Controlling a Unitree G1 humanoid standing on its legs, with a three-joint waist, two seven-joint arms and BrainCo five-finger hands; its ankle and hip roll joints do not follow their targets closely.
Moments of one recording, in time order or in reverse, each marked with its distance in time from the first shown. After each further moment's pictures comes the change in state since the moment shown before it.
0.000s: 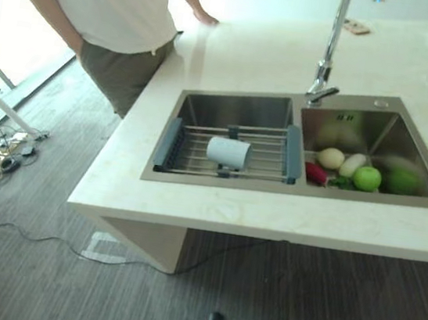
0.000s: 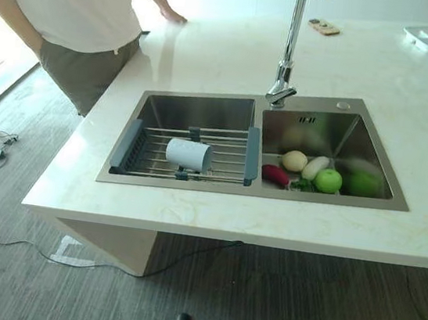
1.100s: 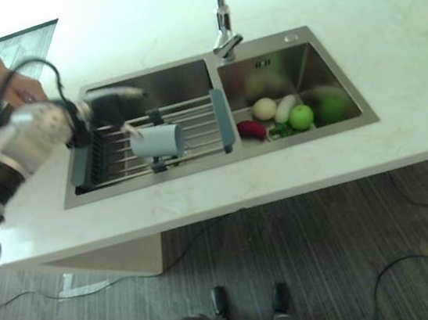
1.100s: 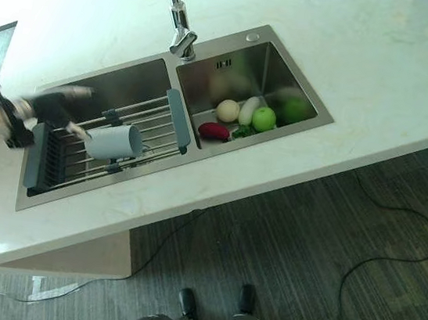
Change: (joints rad) left arm -0.507 -0.316 -0.937 -0.139 0.291 0.218 -0.611; right arm 0.013 -0.001 -0.039 -0.048 0.075 -0.001 0.026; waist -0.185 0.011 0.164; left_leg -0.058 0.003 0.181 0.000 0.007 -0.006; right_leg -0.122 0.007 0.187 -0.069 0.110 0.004
